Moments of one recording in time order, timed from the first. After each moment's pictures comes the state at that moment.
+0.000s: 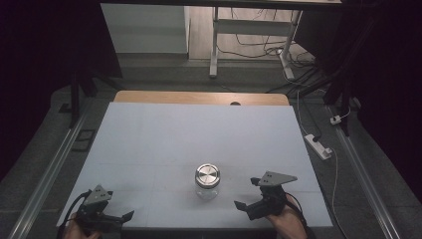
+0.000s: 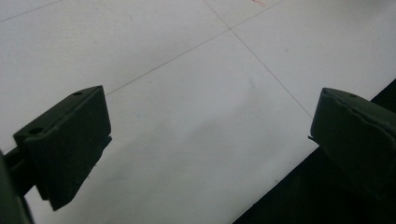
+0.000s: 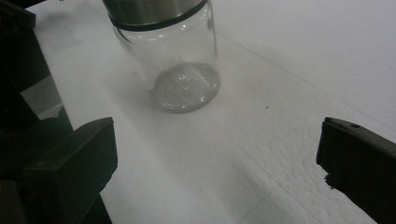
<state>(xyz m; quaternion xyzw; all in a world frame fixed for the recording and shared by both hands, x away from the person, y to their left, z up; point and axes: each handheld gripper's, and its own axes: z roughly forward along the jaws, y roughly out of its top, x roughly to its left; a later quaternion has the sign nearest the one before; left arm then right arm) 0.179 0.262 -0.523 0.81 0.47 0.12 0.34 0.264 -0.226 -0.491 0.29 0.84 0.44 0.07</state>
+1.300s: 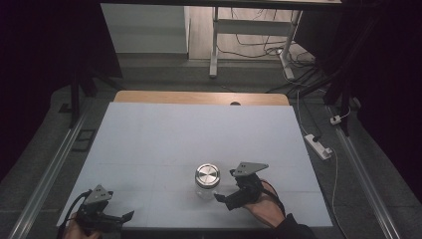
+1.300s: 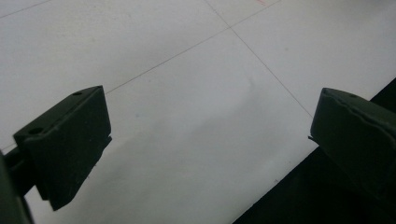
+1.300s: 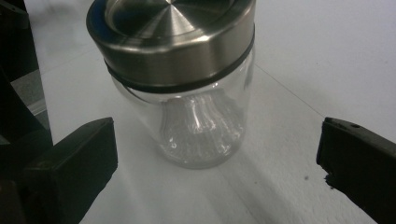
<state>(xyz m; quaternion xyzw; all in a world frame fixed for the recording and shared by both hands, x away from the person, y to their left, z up) 0.181 0.262 -0.524 0.81 0.46 0.12 0.34 0.293 -0.168 -0.496 0.25 0.87 0.43 0.07</state>
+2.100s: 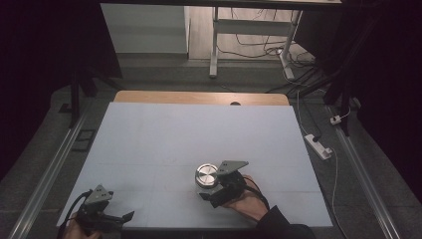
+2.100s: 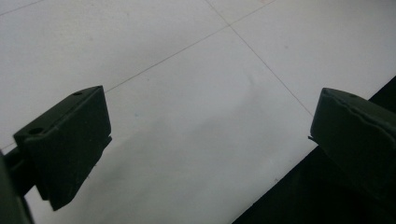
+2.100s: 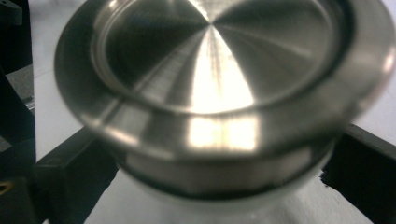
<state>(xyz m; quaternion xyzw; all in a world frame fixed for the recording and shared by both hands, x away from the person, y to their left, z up) 0.181 0.261 -0.525 0.81 0.46 0.11 0.33 0.304 -0.125 -0.512 0.21 0.88 0.42 0.05</state>
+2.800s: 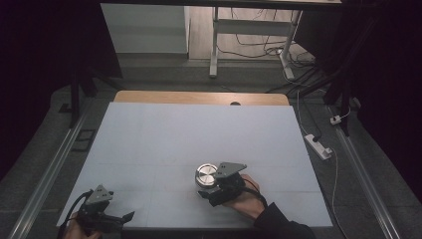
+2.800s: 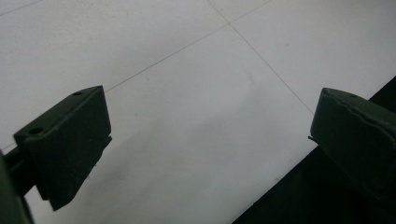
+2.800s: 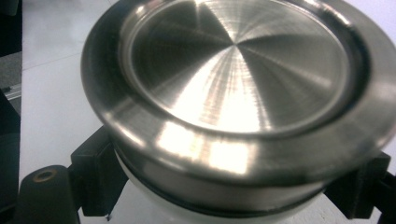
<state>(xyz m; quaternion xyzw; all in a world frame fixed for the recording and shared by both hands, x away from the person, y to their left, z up) 0.181 0.260 -0.525 0.82 0.46 0.12 0.33 0.300 -0.122 -0.510 0.18 0.88 0.43 0.10</state>
